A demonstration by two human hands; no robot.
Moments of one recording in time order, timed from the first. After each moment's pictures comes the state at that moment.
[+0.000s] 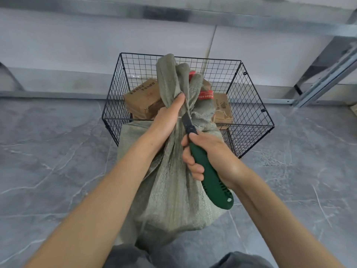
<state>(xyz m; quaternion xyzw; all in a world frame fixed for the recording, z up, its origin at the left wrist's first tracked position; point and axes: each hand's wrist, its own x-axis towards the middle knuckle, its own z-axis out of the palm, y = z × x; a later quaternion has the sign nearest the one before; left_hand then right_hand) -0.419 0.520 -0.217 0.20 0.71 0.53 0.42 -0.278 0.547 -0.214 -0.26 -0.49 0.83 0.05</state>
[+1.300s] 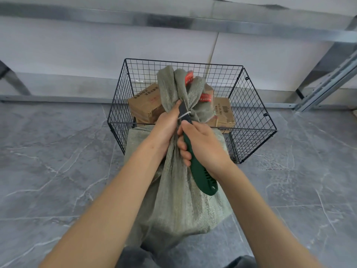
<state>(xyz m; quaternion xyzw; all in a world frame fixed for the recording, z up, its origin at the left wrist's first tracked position) -0.424 0.523 -0.220 0.10 0.65 0.61 0.44 -0.318 0.541 -0.208 -0.31 -0.61 0.72 0.15</state>
